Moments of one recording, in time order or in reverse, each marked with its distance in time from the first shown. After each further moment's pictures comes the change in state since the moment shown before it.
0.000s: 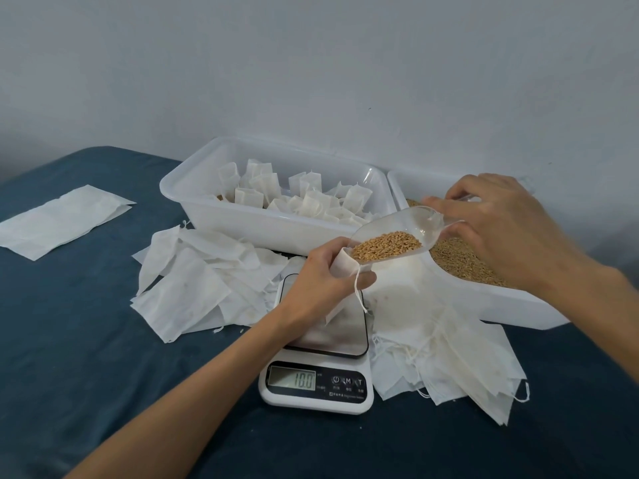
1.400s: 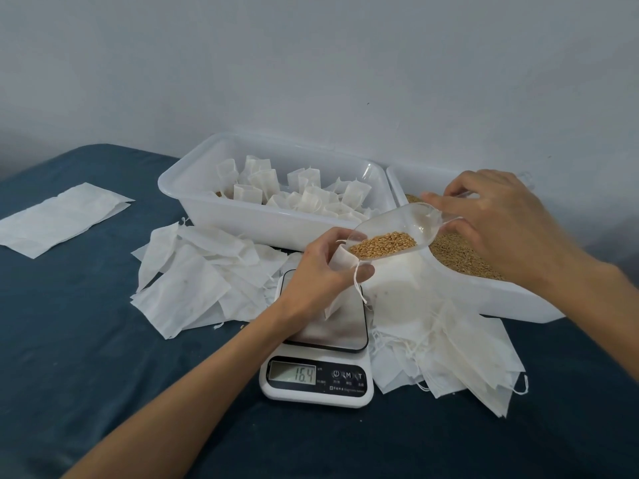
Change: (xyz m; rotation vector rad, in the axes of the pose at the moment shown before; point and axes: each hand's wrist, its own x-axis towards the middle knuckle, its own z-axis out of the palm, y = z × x) left_hand 0.000 0.000 0.000 -0.072 0.015 -0.001; right_hand -0.004 0.000 0.002 -0.008 0.005 0.004
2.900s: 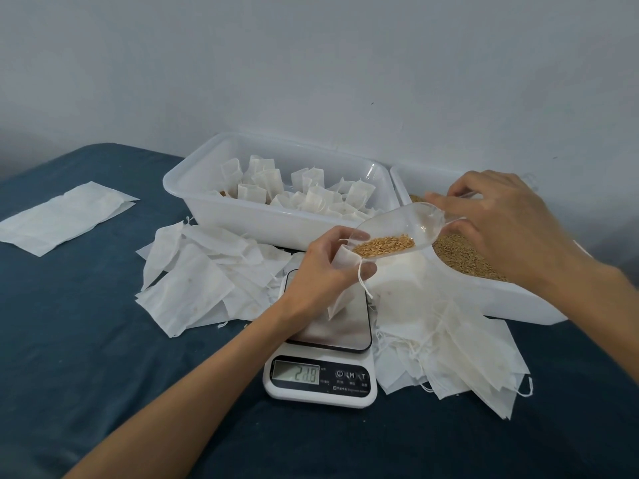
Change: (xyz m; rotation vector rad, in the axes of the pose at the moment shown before) left_hand 0.000 0.002 -0.002 -0.001 0.020 0.010; right_hand 0.001 -0.001 0.004 0.000 0.000 0.024
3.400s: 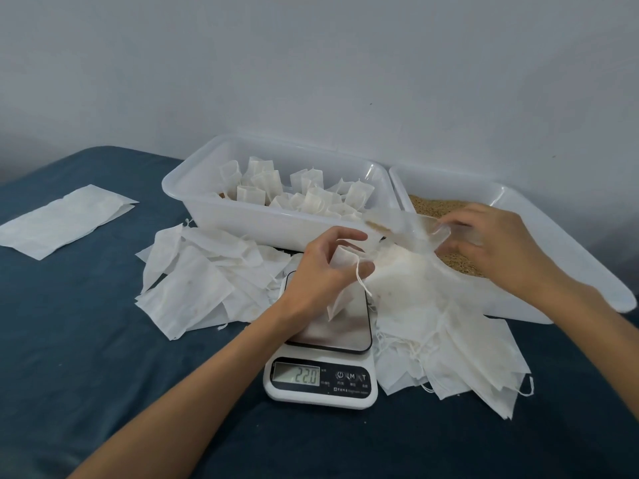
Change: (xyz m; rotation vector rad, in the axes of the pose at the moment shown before) left_hand 0.000 0.004 0.000 0.001 0.016 -0.043; right_hand -0.023 0.013 0.033 0.446 -0.178 0.379
